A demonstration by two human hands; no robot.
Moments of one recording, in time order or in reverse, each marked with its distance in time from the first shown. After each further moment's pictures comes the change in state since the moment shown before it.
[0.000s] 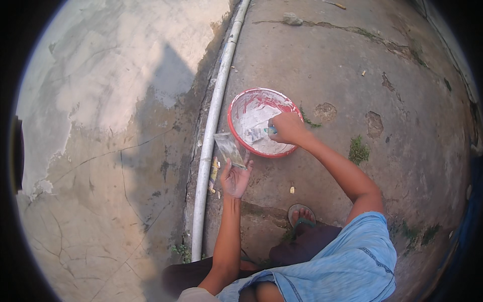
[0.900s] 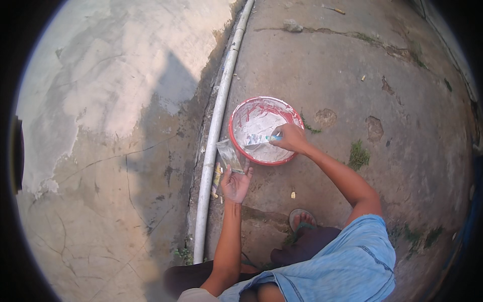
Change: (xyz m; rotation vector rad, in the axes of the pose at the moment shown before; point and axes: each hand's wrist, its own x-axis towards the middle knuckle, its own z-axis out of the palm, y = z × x) left_hand -0.002 0.004 -0.016 0.051 0.026 -0.009; right_hand -0.011 0.018 0.032 0.374 0.060 0.240
